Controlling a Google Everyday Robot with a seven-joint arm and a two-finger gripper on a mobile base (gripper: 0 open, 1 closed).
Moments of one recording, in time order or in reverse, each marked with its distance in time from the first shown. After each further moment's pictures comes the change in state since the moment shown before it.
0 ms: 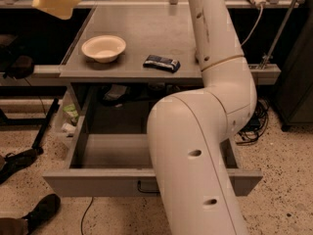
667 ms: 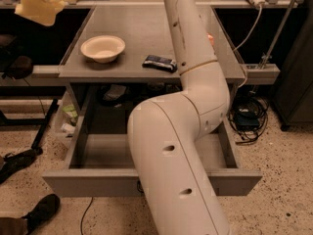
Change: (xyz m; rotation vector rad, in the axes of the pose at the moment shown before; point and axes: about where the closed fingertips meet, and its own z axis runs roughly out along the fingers) arm 0.010 -0.020 0.042 -0.036 -0.033 -0.007
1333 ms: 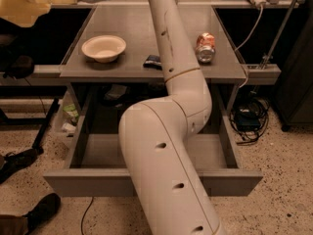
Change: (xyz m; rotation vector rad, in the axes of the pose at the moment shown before) arm -0.012 0.015 0.025 -0.158 -0.179 -0.043
